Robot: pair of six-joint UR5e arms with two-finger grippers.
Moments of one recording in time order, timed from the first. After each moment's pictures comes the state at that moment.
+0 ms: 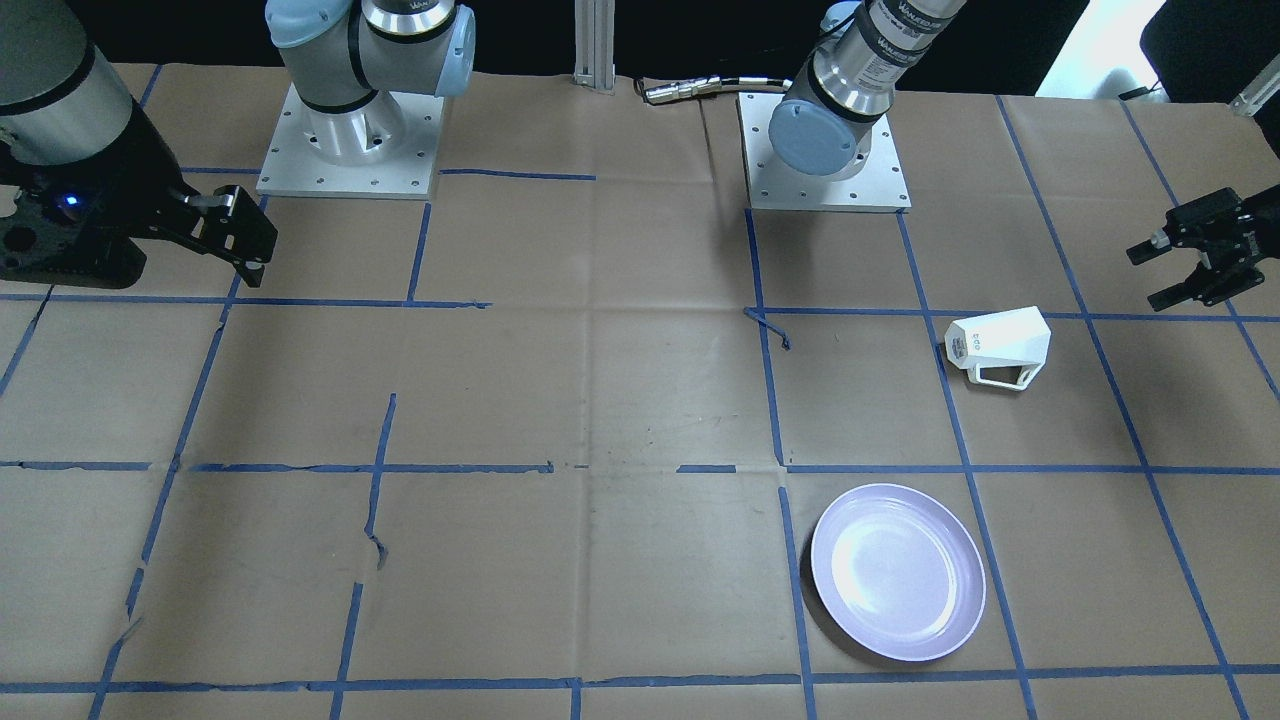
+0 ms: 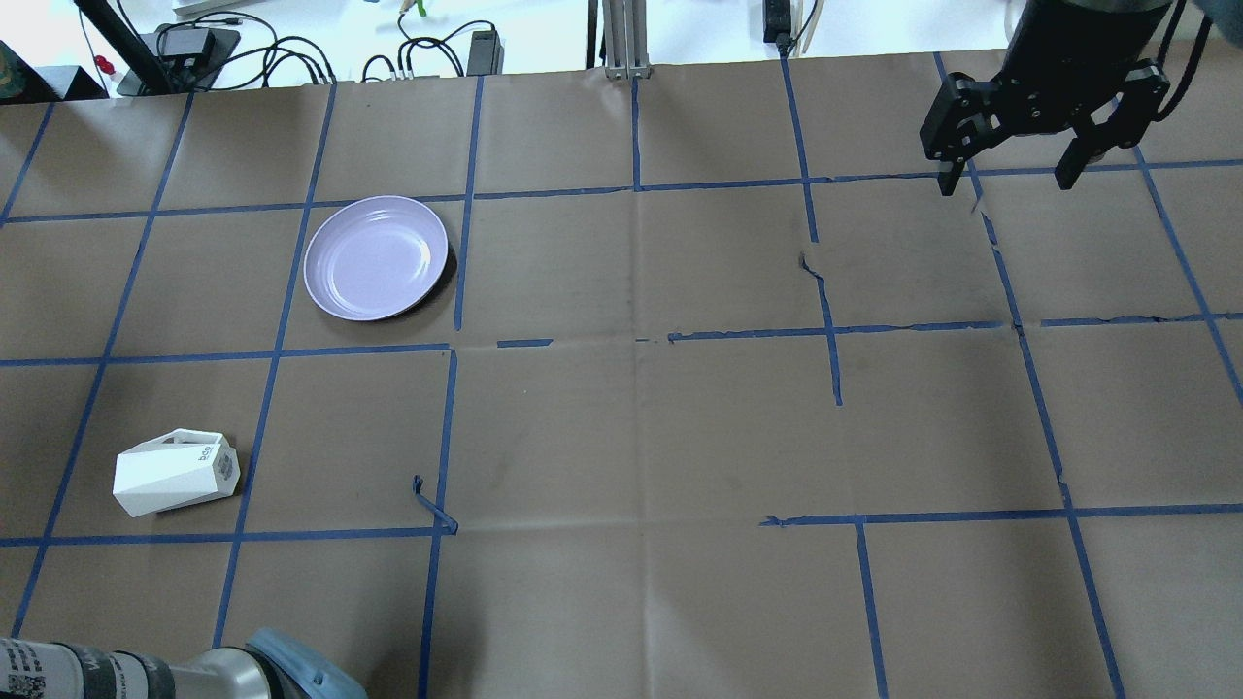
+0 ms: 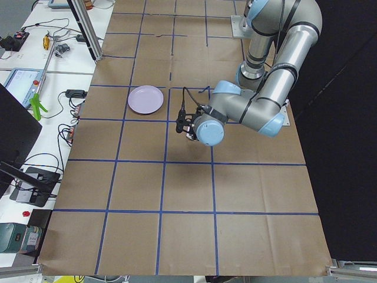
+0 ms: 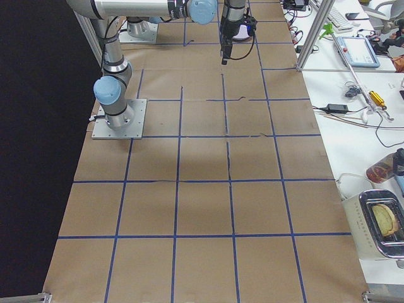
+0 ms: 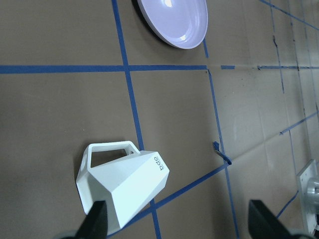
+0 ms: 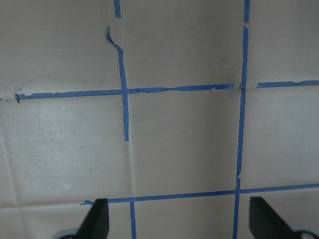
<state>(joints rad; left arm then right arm) -0.49 -1.91 -1.61 -1.95 1.13 1.42 1.47 -1.48 1.43 -1.44 -1.64 -0.06</state>
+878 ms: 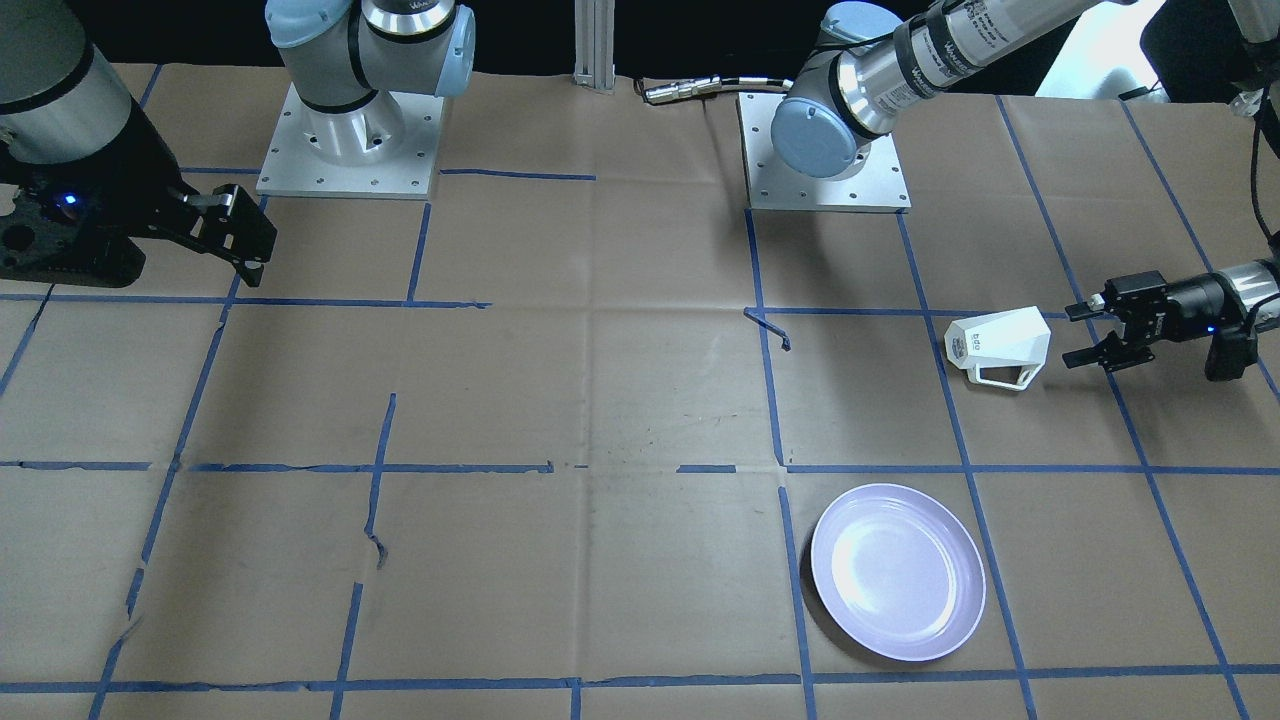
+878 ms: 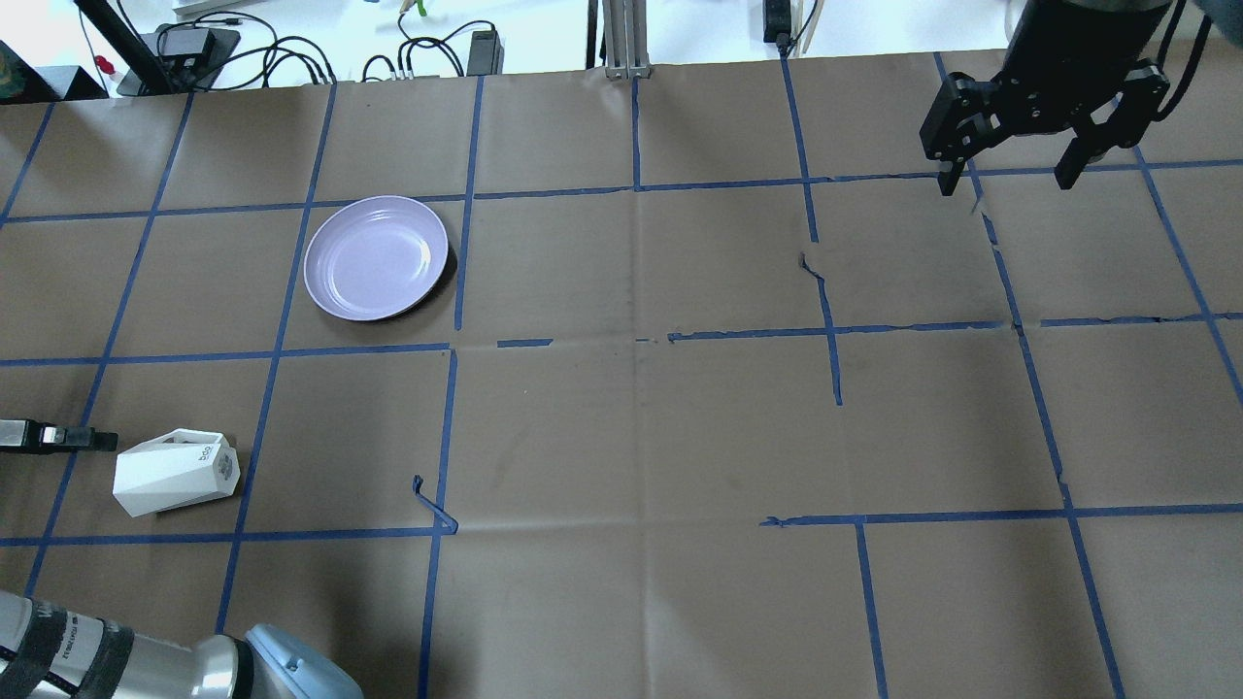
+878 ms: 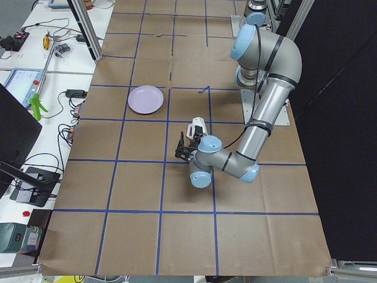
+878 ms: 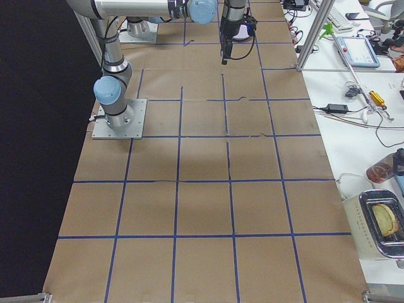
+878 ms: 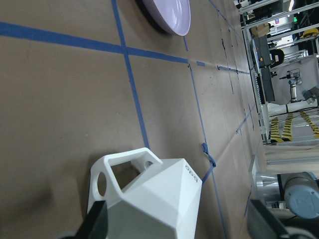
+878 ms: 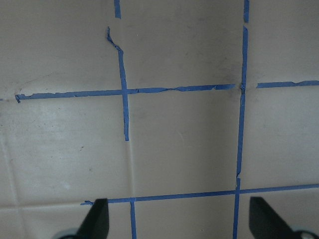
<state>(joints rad) -0.48 -2.18 -1.61 -2.01 1.08 1.56 1.47 -1.48 1.43 -1.44 -1.64 -0.06</state>
